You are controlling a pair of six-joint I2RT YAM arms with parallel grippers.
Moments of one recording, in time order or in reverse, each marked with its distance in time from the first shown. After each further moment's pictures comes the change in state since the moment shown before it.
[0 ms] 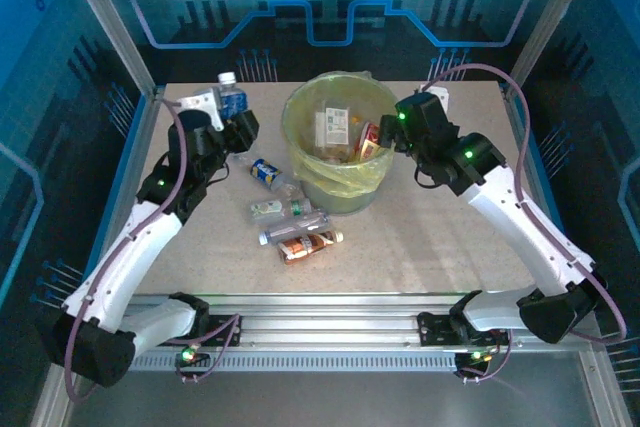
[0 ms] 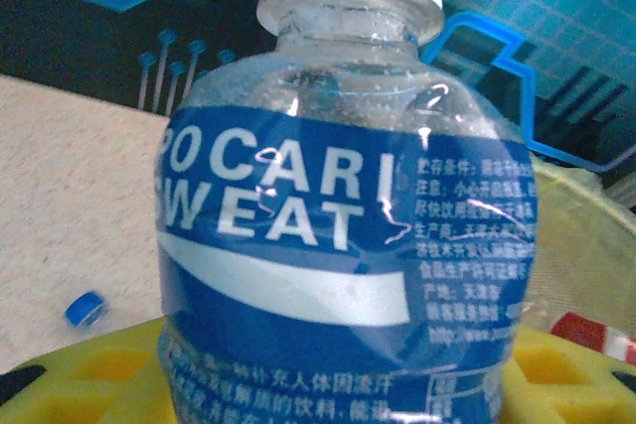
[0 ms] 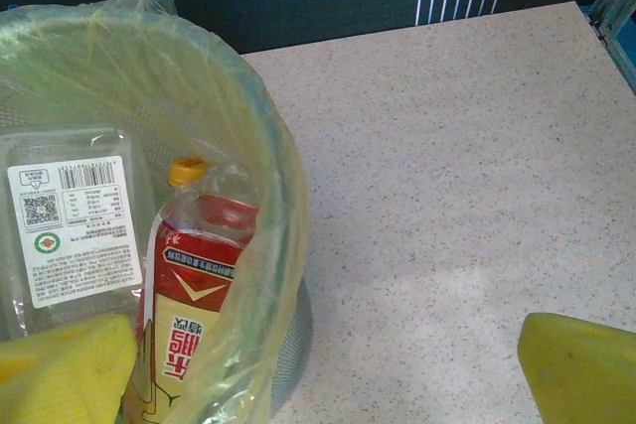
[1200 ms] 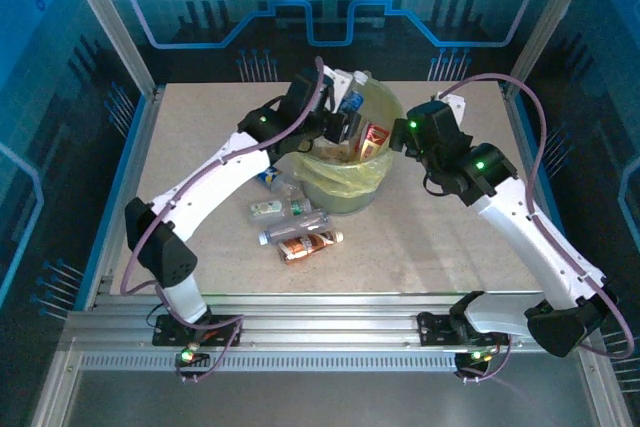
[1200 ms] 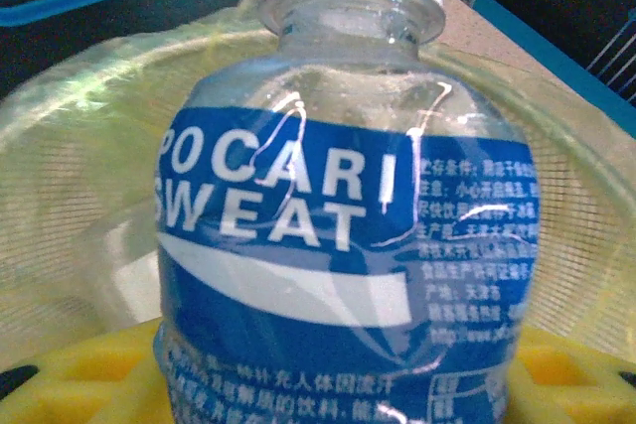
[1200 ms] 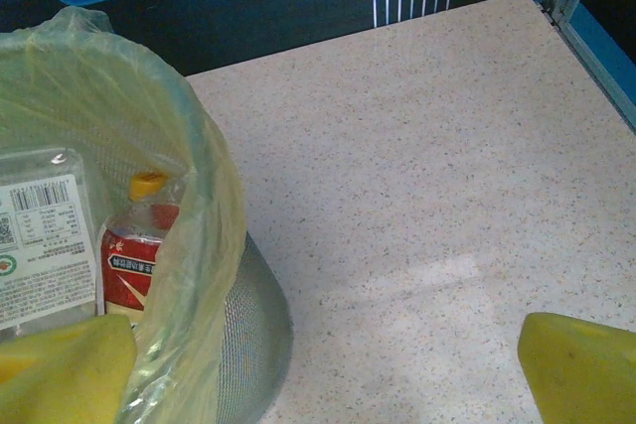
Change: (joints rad) left arm -0.356 0.631 0.687 -0.338 0.026 0.333; right arm -0.026 -0.076 -0.075 0.005 0.039 0.063
